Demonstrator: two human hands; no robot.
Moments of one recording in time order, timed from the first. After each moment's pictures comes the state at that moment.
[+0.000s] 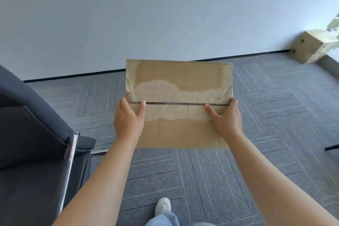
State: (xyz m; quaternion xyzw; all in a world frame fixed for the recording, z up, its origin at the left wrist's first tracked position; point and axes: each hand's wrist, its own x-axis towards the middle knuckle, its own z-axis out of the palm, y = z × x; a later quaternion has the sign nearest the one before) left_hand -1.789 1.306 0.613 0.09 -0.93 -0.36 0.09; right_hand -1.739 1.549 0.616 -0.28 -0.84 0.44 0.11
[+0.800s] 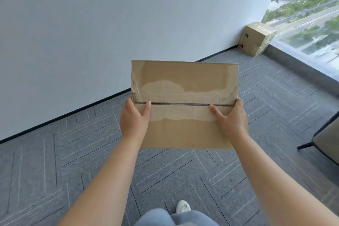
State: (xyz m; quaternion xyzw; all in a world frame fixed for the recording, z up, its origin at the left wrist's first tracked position) left_hand -2.154 1.655 0.614 -0.08 -0.92 -0.38 0.01; right_hand -2.024 1.866 0.609 -0.44 -0.77 0.42 0.19
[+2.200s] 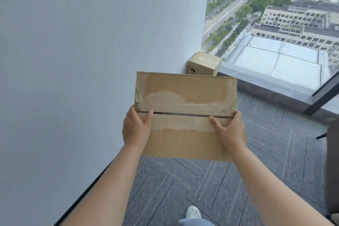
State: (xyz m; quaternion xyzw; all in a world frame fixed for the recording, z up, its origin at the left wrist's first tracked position) left_hand -2.652 2.388 0.606 -0.29 -0.88 -0.36 -0.07; right_hand -2.436 2.515 0.593 -0.60 -0.65 0.38 0.28
